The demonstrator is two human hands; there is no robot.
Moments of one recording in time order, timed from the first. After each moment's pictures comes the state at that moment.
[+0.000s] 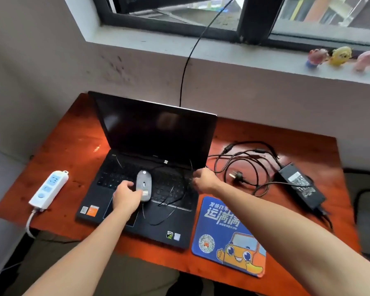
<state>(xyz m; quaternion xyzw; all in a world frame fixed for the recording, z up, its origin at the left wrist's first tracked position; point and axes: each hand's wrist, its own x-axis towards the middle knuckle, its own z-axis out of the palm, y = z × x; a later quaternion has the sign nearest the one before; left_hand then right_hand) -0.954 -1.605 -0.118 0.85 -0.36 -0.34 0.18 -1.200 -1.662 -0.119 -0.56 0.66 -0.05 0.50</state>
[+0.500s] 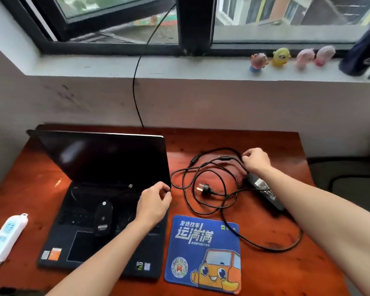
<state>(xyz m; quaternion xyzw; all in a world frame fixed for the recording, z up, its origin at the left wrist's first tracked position) -1.126 -1.642 -0.069 0.67 -0.64 -0.32 0.17 -1.457 -1.715 -0.101 -0.41 0.85 -0.18 0.29</state>
